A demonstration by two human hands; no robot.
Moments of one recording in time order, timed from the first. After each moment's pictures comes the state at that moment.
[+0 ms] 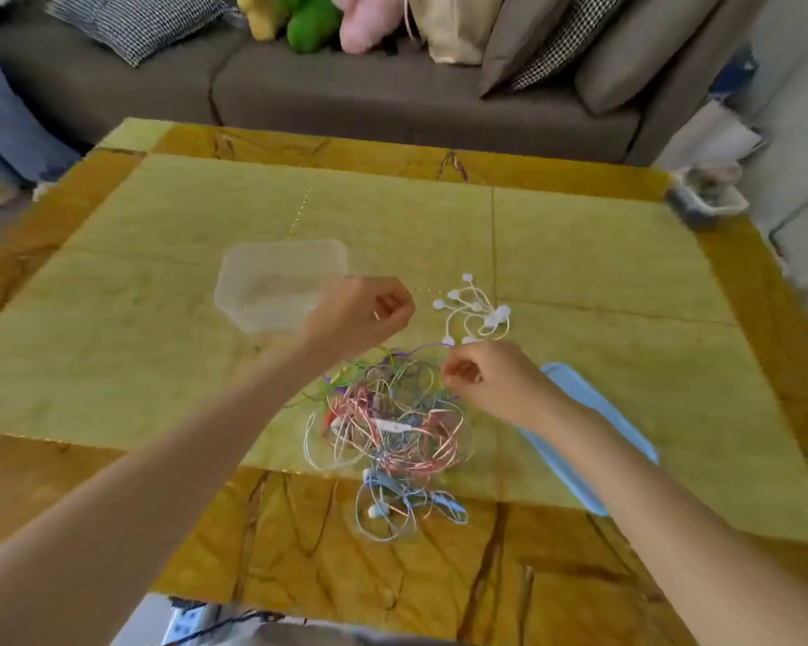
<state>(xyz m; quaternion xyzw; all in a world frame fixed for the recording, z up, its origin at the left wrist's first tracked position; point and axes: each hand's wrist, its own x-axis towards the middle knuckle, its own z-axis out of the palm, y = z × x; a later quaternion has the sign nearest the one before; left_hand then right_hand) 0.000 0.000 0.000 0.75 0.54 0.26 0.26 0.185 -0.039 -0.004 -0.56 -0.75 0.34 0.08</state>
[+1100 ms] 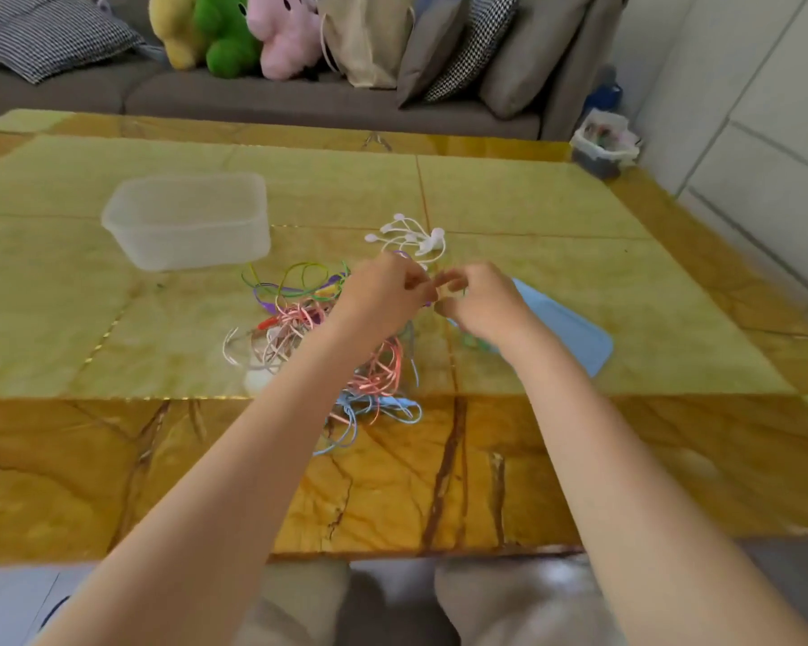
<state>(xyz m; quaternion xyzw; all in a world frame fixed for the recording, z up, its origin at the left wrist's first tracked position) 0.092 -0.071 -0.074 0.78 0.56 0.21 0.20 0.216 -0.079 -0.084 -0.69 -0.61 0.30 0.26</state>
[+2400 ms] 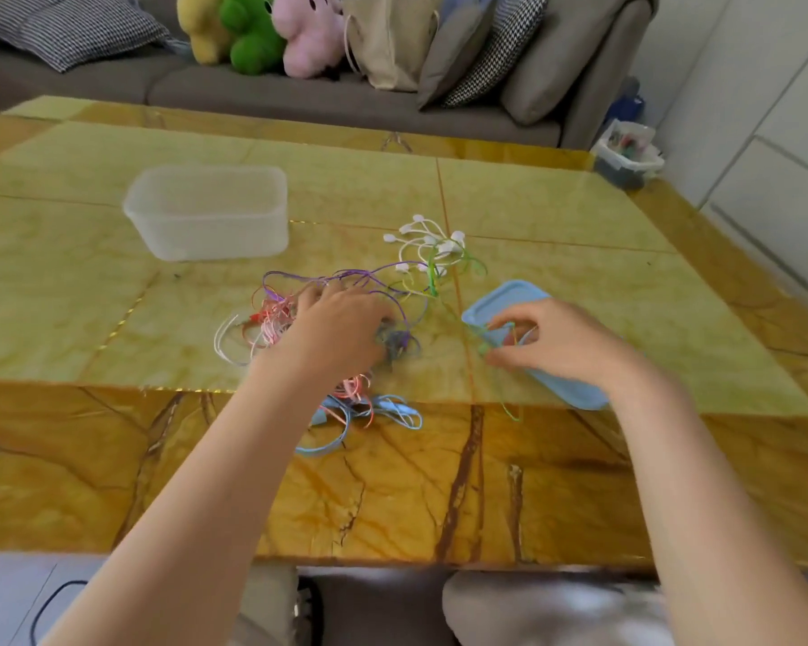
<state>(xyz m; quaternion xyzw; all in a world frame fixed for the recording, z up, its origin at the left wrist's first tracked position) 0.046 -0.091 -0.087 0.80 0.59 0.01 0.07 0.255 -0.116 -0.069 -0.68 -0.68 0.25 0.09</state>
